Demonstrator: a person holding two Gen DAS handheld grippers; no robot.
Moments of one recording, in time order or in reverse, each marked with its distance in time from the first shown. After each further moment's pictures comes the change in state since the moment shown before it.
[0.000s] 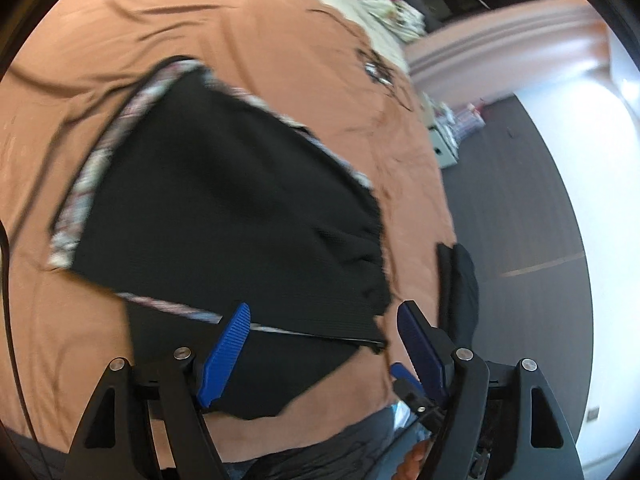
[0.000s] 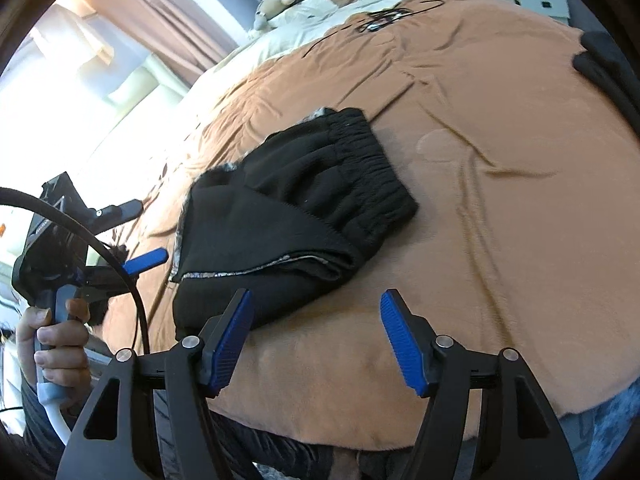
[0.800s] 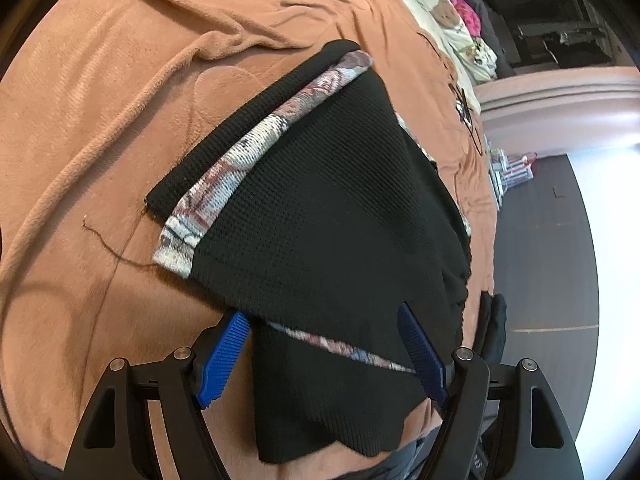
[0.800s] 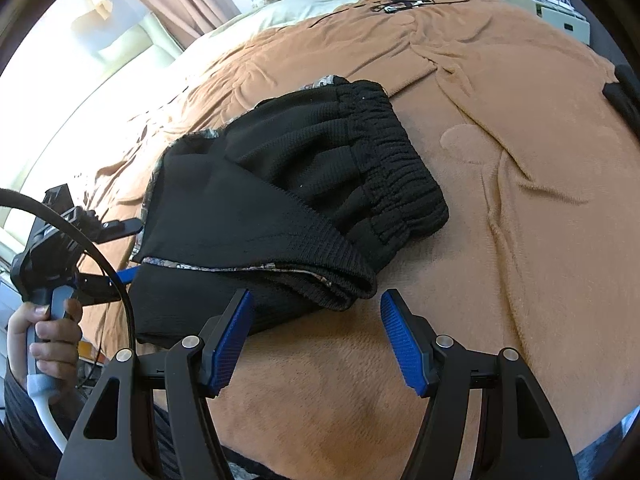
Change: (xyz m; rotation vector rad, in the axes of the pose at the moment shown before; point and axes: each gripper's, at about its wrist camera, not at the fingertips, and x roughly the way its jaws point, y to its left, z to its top) left arm 0.014 0.089 0.009 -0.217 -0.043 0.077; right arm 0.044 0.017 0.010 -0.104 0.063 -0.081
